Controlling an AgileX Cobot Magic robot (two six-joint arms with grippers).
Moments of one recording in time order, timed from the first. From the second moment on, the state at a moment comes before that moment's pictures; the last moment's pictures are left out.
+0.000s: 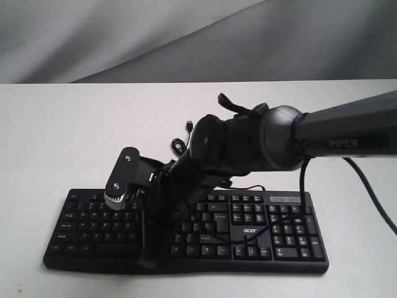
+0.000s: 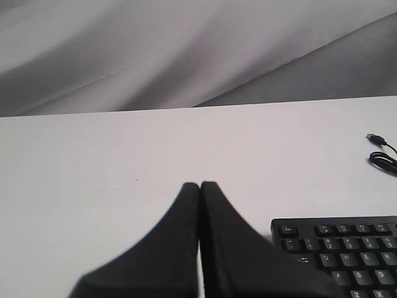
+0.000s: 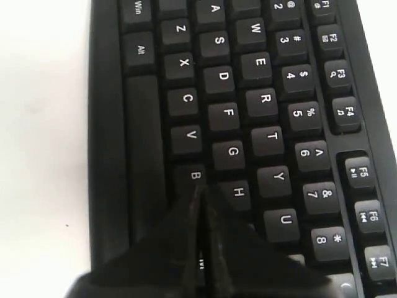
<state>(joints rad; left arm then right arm) 0.10 0.00 0.00 0.12 0.27 -0.07 0.80 2.05 -1.25 0.73 0.52 -1.20</state>
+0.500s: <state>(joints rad) 0.10 0.00 0.00 0.12 0.27 -0.07 0.80 2.06 -1.25 0.73 0.52 -1.20</state>
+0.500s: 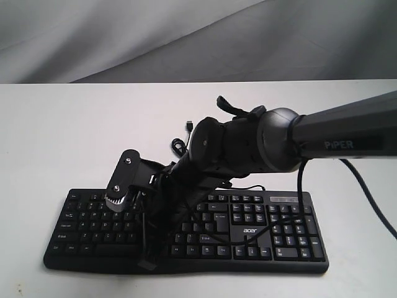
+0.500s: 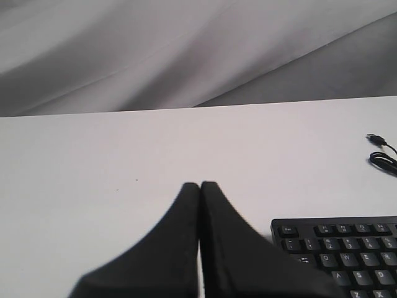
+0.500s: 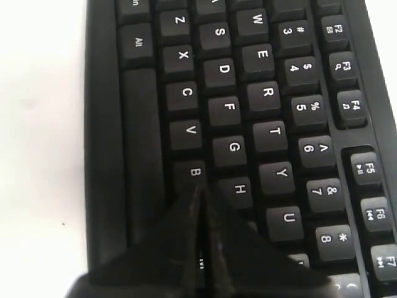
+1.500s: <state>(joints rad) 0.10 0.00 0.00 0.12 0.27 -0.07 0.81 2.07 -1.25 0.72 0.51 -1.20</state>
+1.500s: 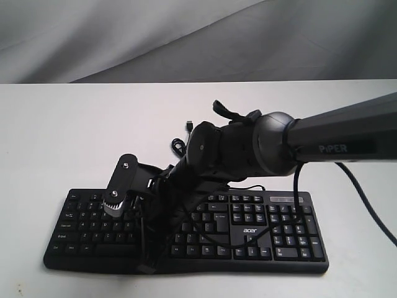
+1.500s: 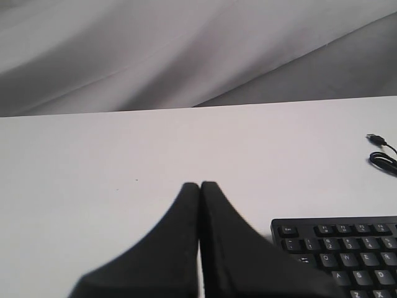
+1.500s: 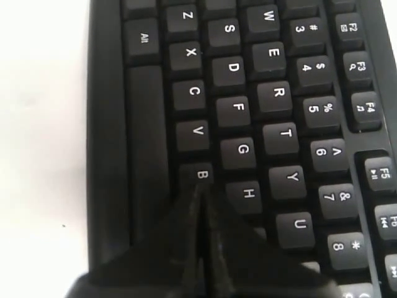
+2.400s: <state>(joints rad) 0.10 0.00 0.00 0.12 0.27 -0.07 0.81 2.07 -1.35 0.72 0.53 -1.20</state>
